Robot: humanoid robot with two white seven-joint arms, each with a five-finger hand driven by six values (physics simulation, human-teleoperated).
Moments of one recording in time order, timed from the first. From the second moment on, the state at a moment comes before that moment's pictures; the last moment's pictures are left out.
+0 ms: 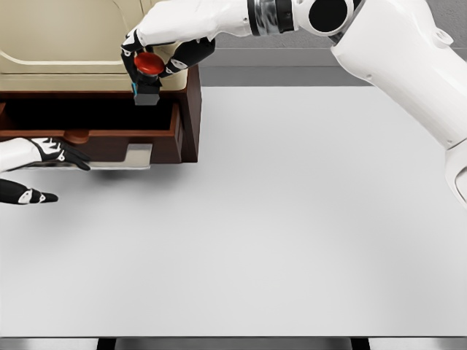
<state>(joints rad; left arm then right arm) -0.47 1.38 -0.78 -1.69 0.29 -0.60 -0.28 -1.43 -0.23 1.12 -1.02 -0.05 -0.63 0.60</state>
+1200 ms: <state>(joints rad) -0.42 1.44 -0.82 -1.73 0.34 -0.60 -0.22 -1.44 -0.13 1.15 -1.02 0.03 -0.61 0.59</state>
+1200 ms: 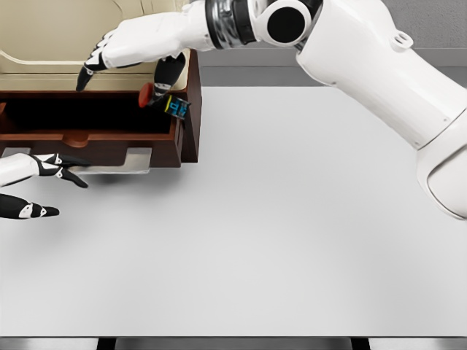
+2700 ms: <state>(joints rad) -0.44 1.46 -0.71 -1.74 0.27 -0.61 -0.21 -1.25 -1.02 1.20 -1.63 -0.09 -0.61 0.45</state>
